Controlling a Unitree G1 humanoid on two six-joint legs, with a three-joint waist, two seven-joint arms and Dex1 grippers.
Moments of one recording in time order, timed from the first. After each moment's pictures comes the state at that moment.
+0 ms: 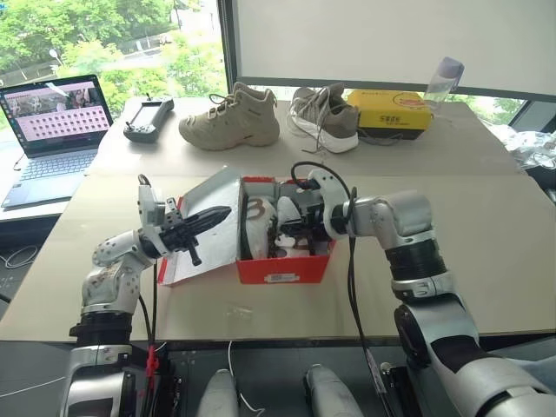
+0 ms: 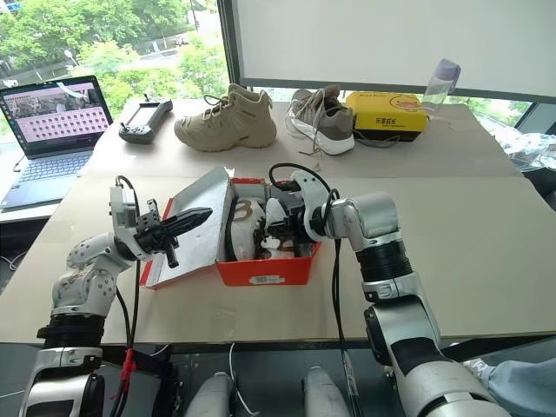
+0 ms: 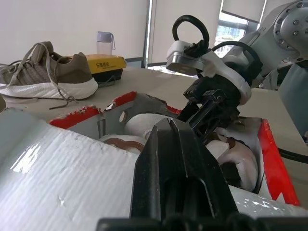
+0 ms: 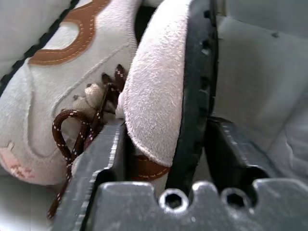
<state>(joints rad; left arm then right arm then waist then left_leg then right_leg) -0.46 0.49 0.18 0.24 -0.55 0.14 -1.22 -0.96 -0.24 0.07 0.24 0.34 1.34 0.53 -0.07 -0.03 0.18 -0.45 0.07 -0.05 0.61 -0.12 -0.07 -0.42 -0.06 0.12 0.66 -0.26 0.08</state>
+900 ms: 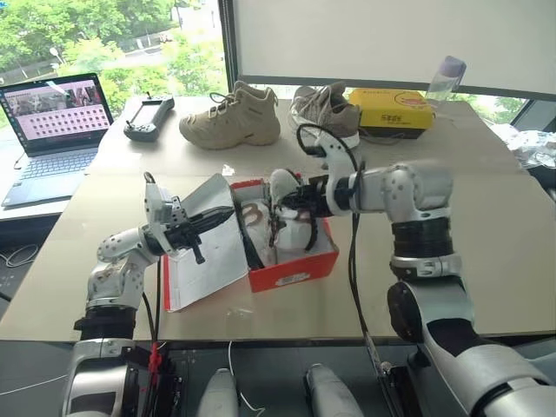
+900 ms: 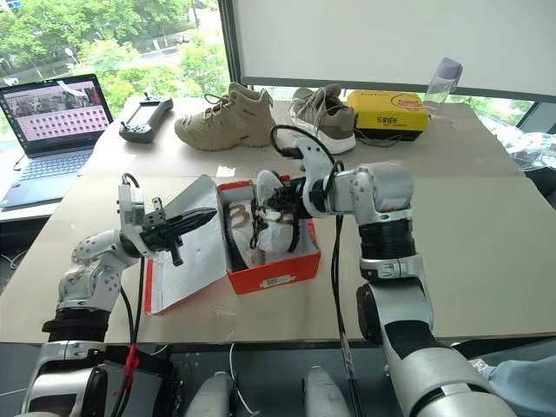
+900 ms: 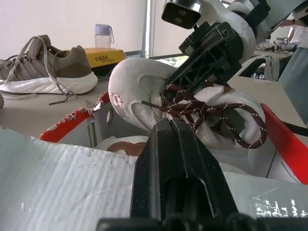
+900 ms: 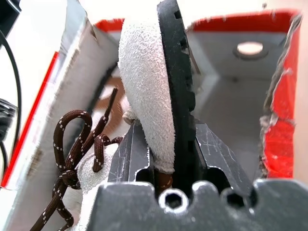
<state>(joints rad) -0.50 0.49 0.17 0.29 -0.51 0.11 -1.23 -1.12 -0.20 -0.13 0.21 0.38 1.48 0.42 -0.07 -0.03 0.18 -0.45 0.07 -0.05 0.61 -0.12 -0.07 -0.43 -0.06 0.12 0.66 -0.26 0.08</state>
